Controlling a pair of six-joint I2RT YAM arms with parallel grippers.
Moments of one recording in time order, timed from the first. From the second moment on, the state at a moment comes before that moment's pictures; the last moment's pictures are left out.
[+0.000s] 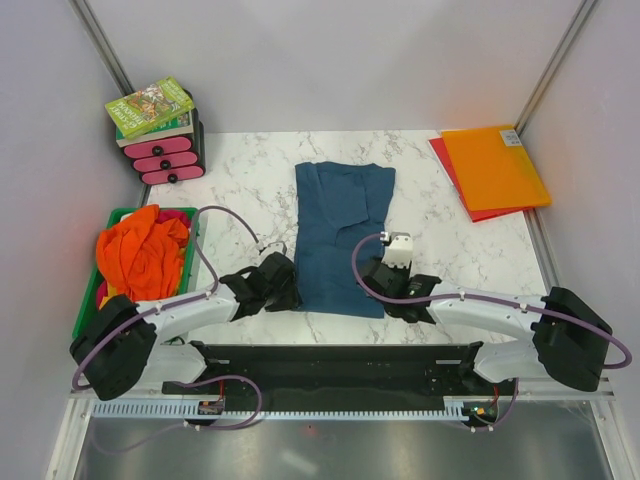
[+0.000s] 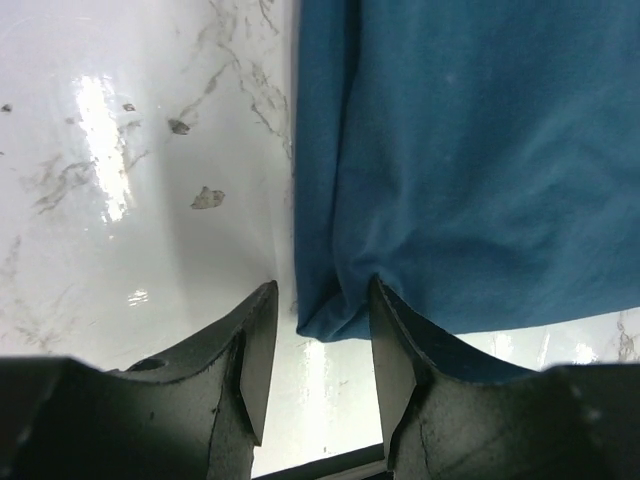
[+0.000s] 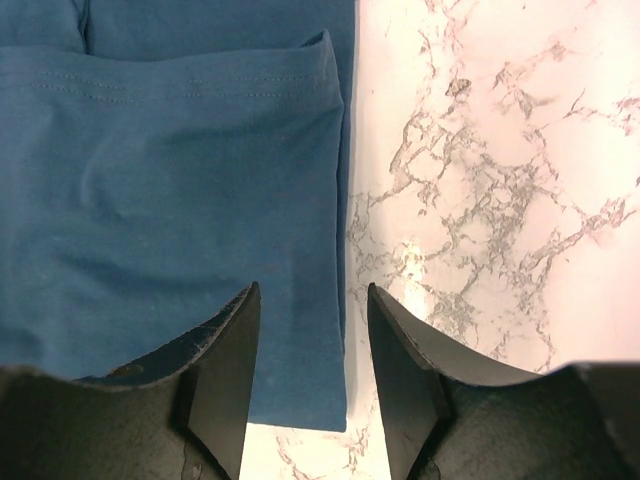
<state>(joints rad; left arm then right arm) -0.79 1.25 0.53 -0.27 -0.17 -0.83 1.00 1.30 0.69 -0.38 0.67 0.92</state>
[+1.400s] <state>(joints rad) -0.80 1.23 0.50 -0.24 -0.12 -0.88 1.14 1.35 0.58 -0.43 0.62 1.24</state>
